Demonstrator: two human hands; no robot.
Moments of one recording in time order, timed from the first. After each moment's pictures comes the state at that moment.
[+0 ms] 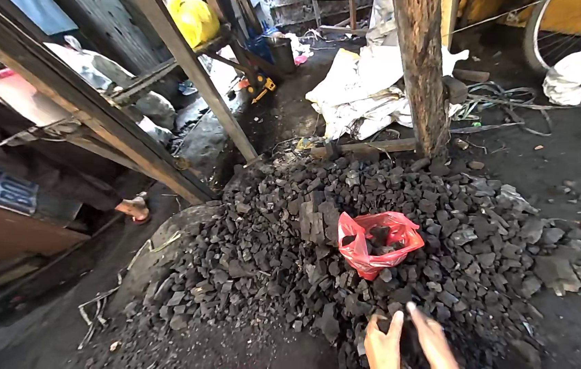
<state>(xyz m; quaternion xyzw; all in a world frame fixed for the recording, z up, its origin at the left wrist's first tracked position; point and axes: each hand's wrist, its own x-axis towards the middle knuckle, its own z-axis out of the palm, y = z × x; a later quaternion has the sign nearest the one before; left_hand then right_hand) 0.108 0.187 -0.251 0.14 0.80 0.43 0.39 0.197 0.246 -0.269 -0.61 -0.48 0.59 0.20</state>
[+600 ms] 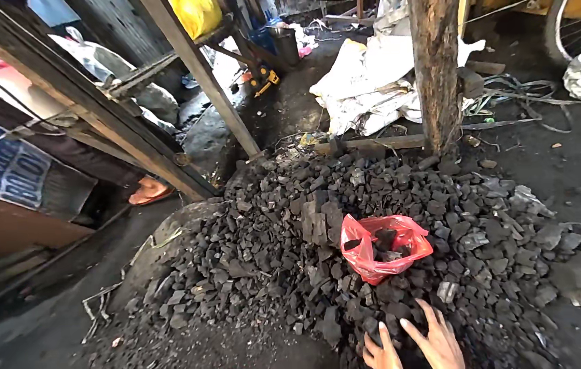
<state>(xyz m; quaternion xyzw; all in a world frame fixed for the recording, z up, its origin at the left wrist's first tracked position) 0.131 0.197 -0.295 -0.12 0.81 0.42 0.40 0.211 0.266 -0.302 -0.60 -0.67 0.43 0.02</state>
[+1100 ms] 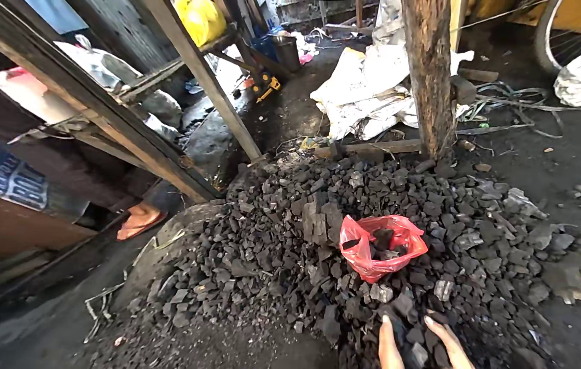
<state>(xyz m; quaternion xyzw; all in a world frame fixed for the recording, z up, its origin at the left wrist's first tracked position) 0.130 0.196 -0.233 -0.15 0.63 0.55 0.53 0.223 0.249 -0.289 -0.54 -0.29 0.73 0.30</state>
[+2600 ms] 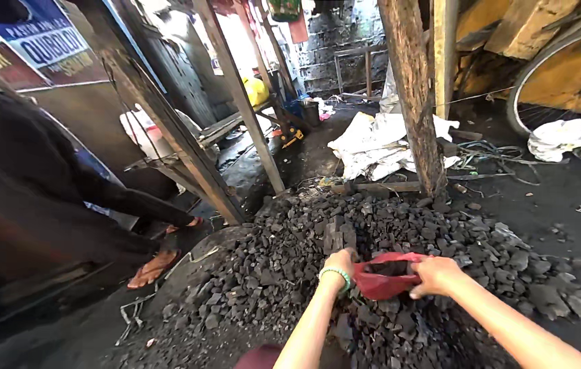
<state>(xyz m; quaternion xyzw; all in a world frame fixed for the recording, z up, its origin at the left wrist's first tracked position) -0.026 0.231 -0.057 0.45 0.83 0.06 0.33 0.171 0.338 -0.080 -0.37 -0.87 0.17 -0.26</state>
